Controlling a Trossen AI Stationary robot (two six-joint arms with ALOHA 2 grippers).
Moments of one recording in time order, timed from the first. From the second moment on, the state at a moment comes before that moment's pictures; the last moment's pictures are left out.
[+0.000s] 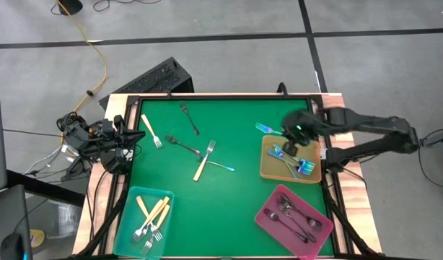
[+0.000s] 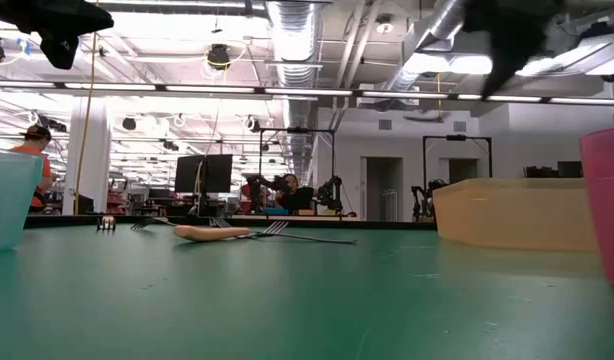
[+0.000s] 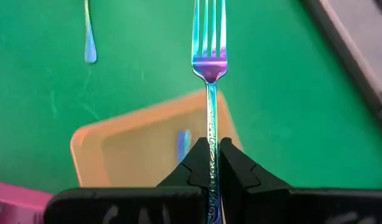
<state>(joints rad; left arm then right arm) -0.66 0.00 0.55 -0.65 -0.96 -0.33 -0.12 1.04 1.09 -1.09 0.22 0.26</state>
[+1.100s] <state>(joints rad) -0.66 0.00 0.55 -0.65 -0.97 -0.33 0.43 0.79 0.37 -0.79 0.61 1.02</state>
